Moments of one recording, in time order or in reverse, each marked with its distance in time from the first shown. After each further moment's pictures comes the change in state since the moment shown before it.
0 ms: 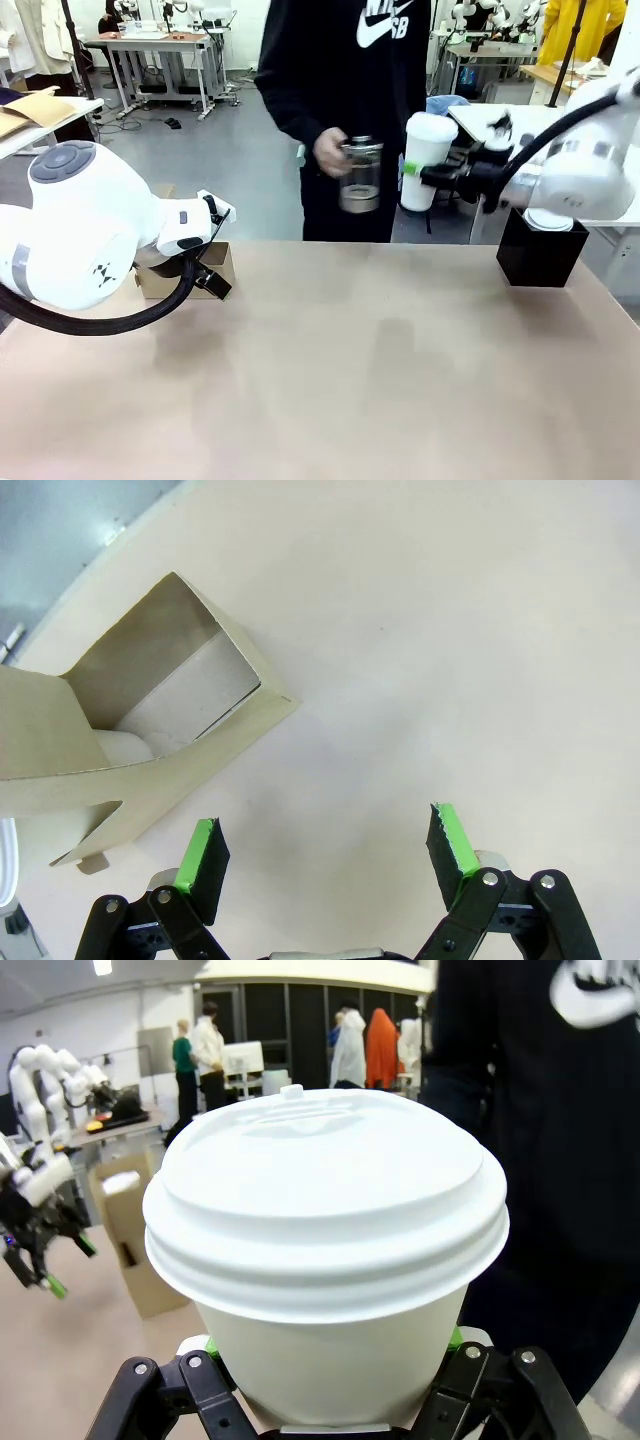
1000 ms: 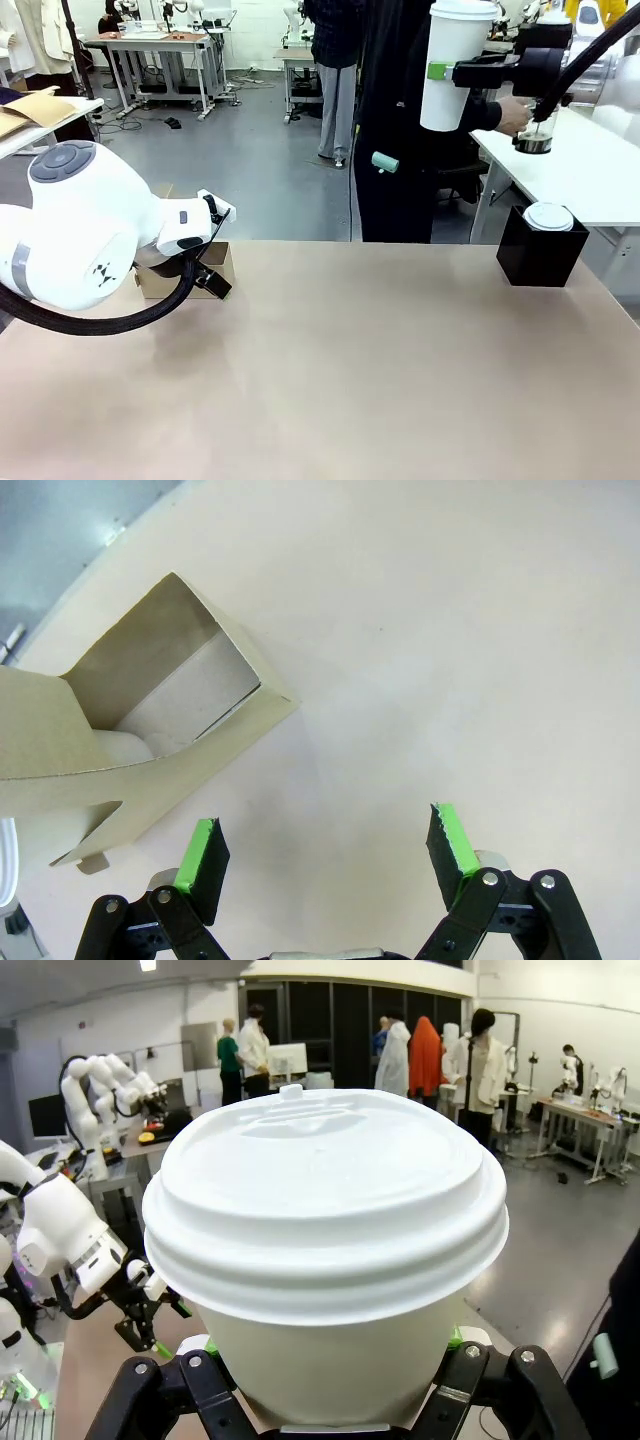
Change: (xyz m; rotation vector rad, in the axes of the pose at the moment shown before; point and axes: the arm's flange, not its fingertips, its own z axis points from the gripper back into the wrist) left arm 0.000 0.000 0.000 0.000 0.000 0.000; right arm 0.165 0.050 0.032 0.097 0.028 0.002
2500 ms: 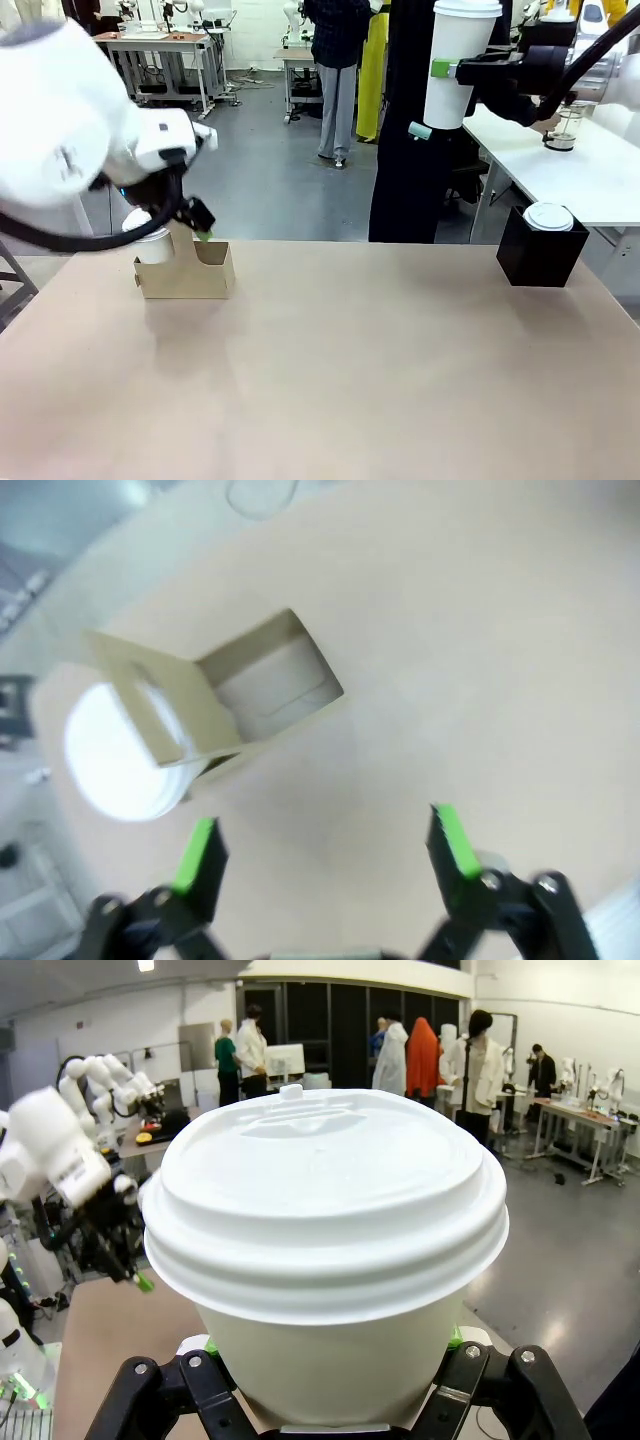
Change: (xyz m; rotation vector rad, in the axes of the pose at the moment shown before) left arm 0.069 0.033 0.114 0.041 0.076 0.141; right arm 0.002 -0.001 0.003 -0.005 -0.002 0.004
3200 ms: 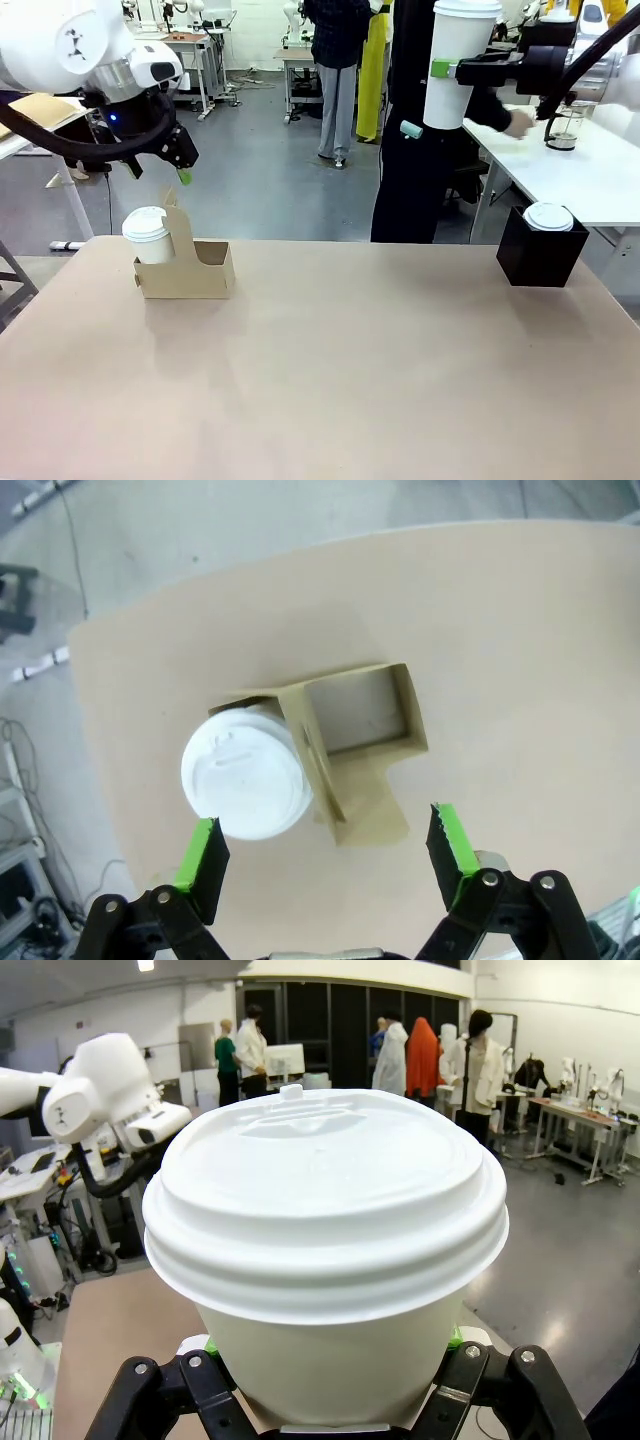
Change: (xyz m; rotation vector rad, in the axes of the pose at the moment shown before) left arm 0.080 0.080 -0.006 0.024 0.154 0.263; right arm 0.000 0.000 0.000 0.000 0.000 0.000
